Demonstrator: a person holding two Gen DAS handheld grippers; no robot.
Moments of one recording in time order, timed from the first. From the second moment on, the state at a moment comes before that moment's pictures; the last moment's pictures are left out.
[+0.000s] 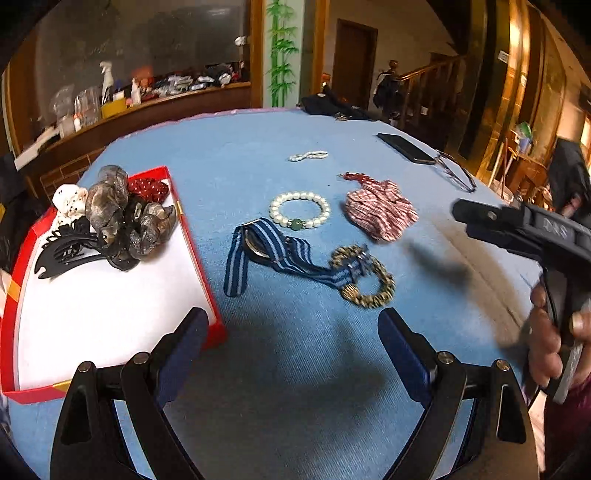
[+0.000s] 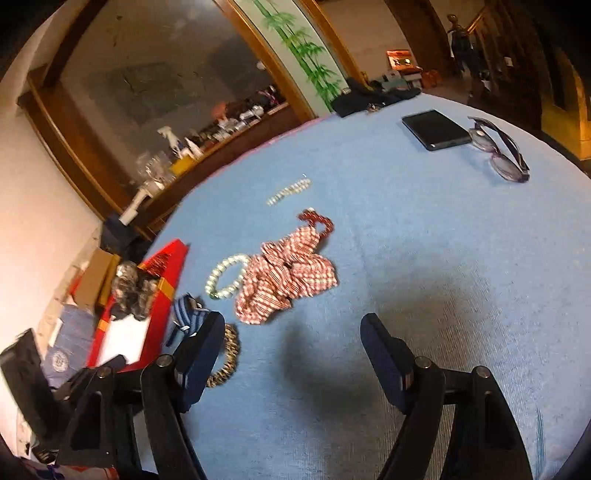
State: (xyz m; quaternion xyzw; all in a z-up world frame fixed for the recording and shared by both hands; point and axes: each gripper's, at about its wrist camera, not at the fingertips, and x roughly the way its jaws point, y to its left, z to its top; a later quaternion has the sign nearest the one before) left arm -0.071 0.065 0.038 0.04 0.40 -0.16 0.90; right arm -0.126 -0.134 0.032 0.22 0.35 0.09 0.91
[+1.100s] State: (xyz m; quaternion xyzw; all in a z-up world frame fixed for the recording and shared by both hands) left arm -0.013 0.045 0.034 -0.04 0.35 -0.17 0.92; right arm -0.120 -0.134 0.030 0.24 0.36 0.09 0.90
